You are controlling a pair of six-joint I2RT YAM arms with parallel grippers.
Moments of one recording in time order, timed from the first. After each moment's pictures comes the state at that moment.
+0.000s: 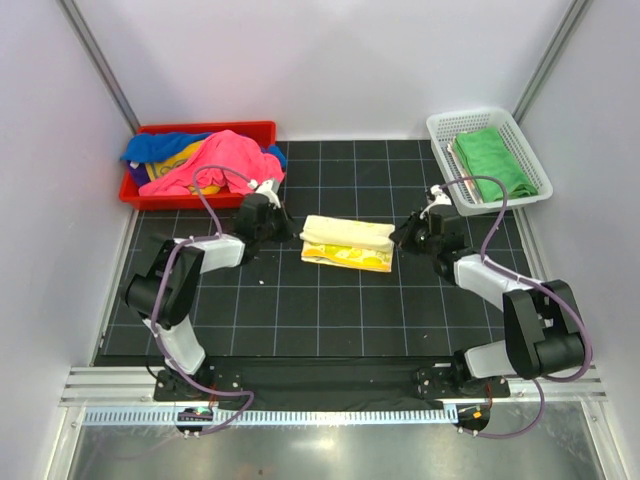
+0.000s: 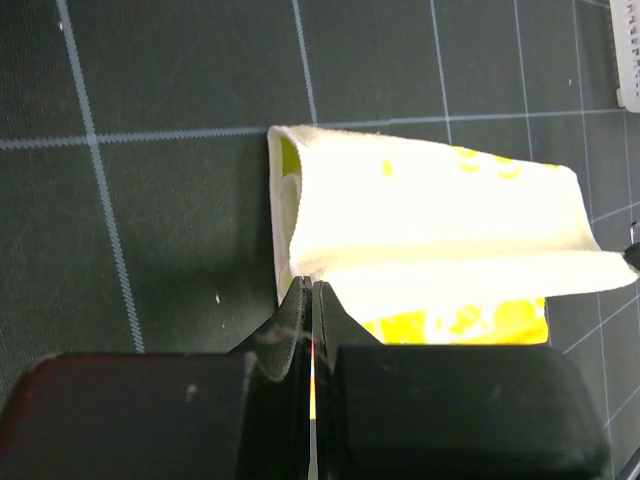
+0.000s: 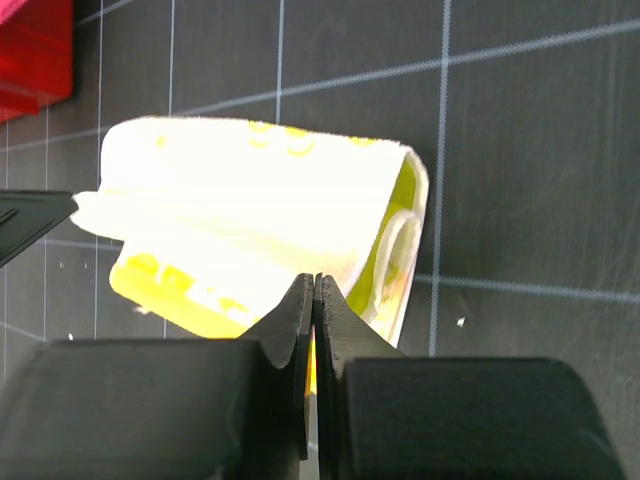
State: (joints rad) left arm -0.40 1.76 0.87 0.36 0.21 -0.58; right arm 0.21 1.39 0.62 0.22 -0.17 0.56
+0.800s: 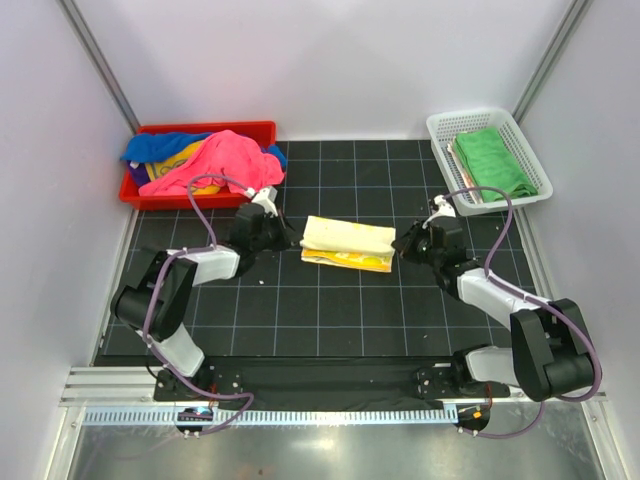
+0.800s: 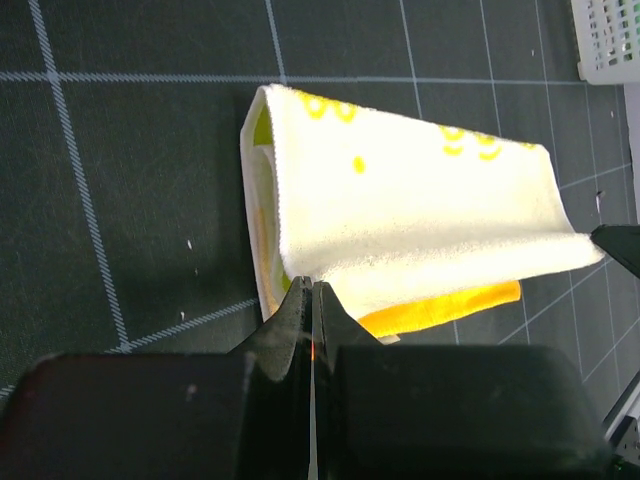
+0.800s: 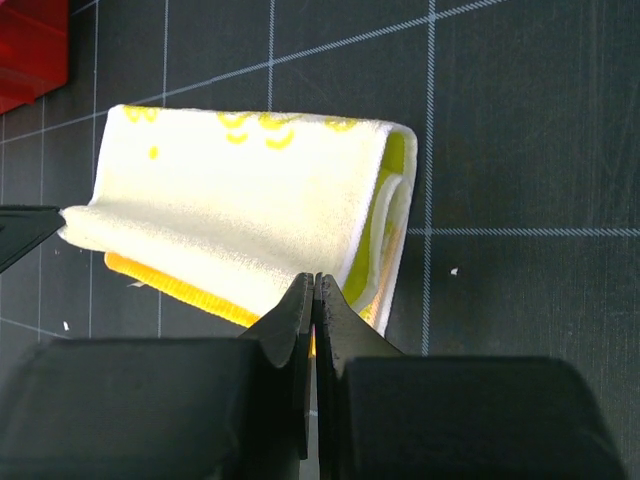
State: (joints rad) left arm -0.41 1.67 0.75 0.43 0.24 -0.61; right arm 0.24 1.28 0.52 0.23 -0.12 0.58
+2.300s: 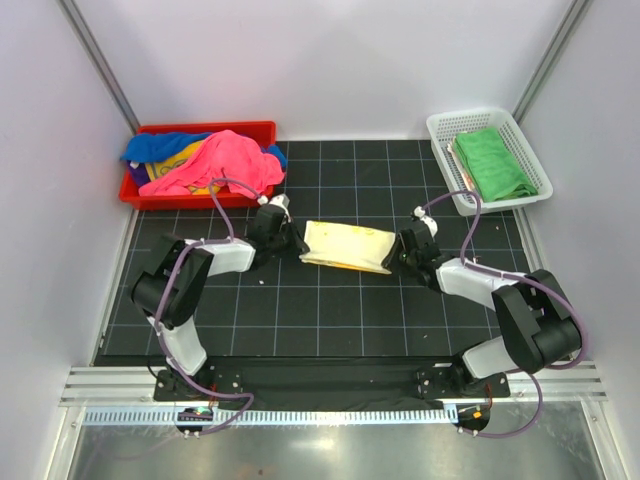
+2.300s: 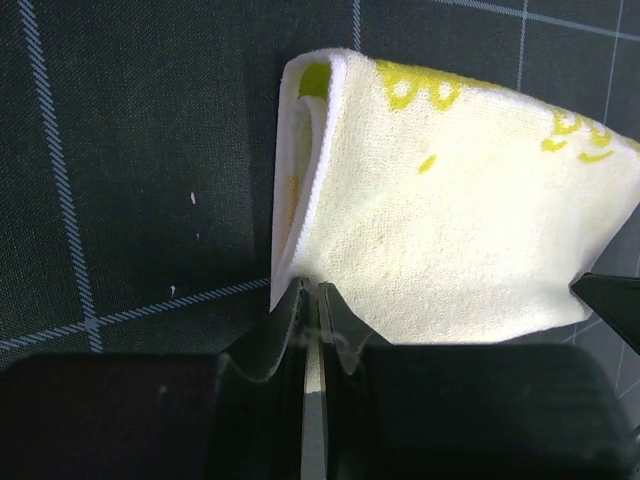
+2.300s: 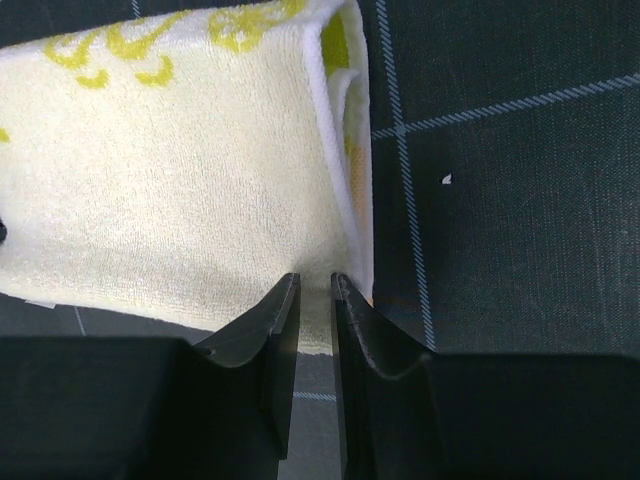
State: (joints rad) left arm -0.49 1.78 0.86 0.21 0.14 -0.68; right arm 0.41 1.44 0.60 0.02 0.09 0.74
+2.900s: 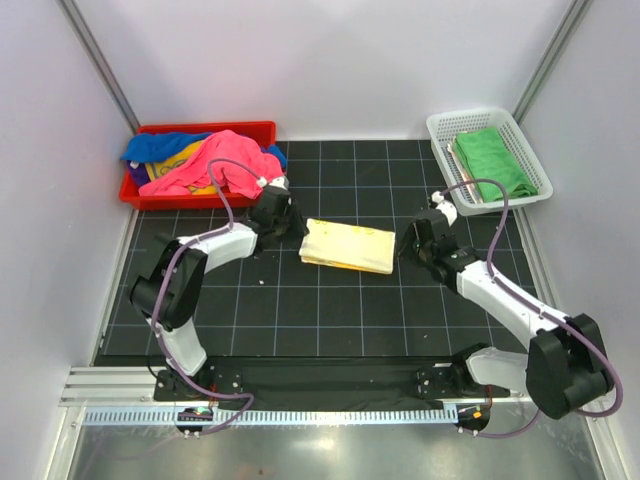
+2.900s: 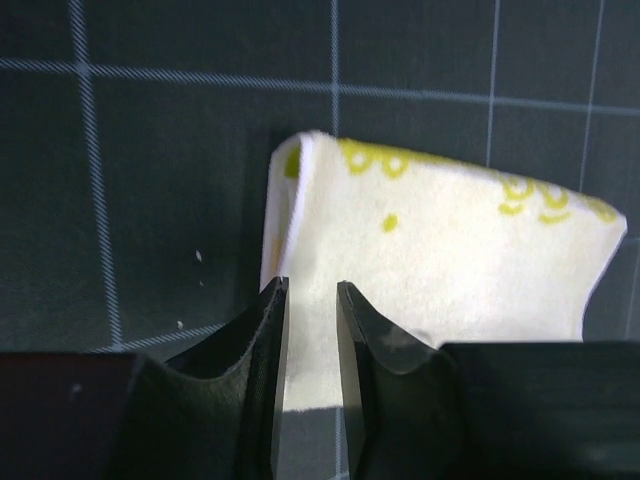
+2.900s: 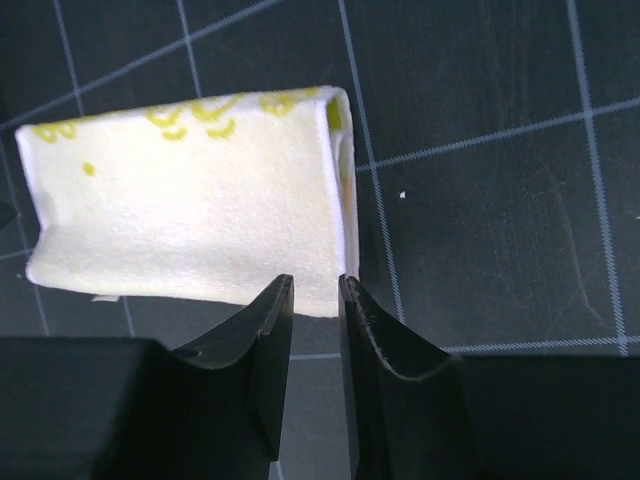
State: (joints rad) left arm -0.50 1.77 1.01 0.04 0.05 -0.65; right arm 0.40 1.22 0.67 -0.22 0.19 0.70
